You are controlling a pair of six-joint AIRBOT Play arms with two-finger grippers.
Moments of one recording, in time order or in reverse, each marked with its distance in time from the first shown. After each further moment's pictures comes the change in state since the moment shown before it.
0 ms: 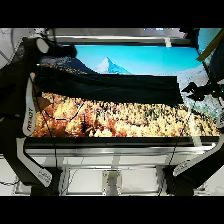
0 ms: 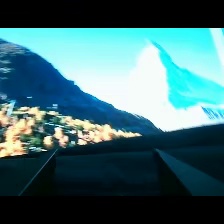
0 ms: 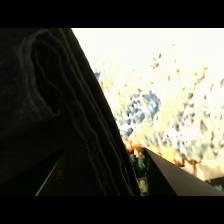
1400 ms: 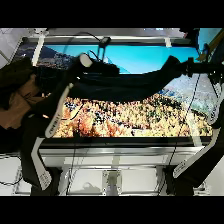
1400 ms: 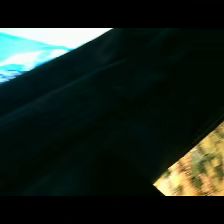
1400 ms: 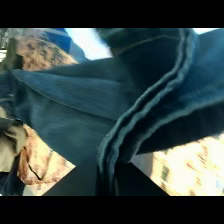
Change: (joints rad) left arm -0.323 -0.161 -0.027 -0.493 0.053 0.230; right arm 0.153 -0.059 0.385 0.543 0.309 -0.185
